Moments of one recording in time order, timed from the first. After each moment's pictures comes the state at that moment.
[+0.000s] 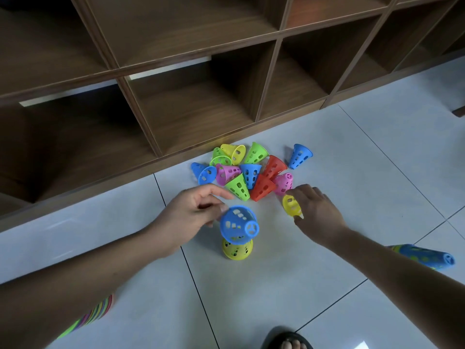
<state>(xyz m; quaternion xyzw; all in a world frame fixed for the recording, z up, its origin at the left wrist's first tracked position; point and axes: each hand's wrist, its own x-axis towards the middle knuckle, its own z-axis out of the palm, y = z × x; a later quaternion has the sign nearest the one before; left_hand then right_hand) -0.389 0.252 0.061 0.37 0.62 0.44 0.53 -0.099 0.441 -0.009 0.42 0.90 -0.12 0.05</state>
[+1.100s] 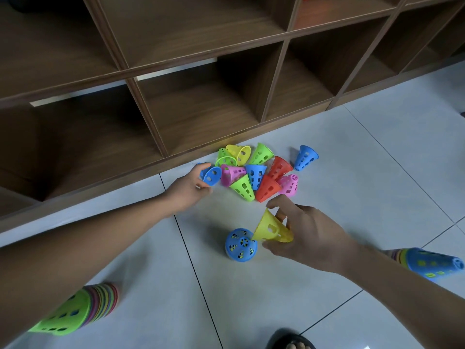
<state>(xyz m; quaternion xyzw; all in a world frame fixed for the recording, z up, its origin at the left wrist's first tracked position) -0.461 0.307 -0.019 0.41 0.76 0.27 0.43 -0.137 0.371 0.092 0.33 0.91 -0.25 0.06</state>
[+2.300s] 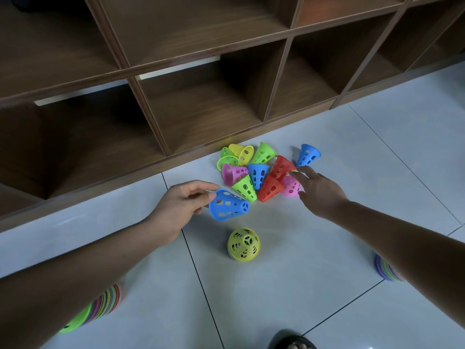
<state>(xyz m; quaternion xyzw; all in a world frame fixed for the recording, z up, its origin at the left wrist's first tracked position) -0.423 0.255 0.029 0.27 0.68 0.47 0.50 -0.131 0.498 -0.014 0.40 0.91 -0.06 0.11</state>
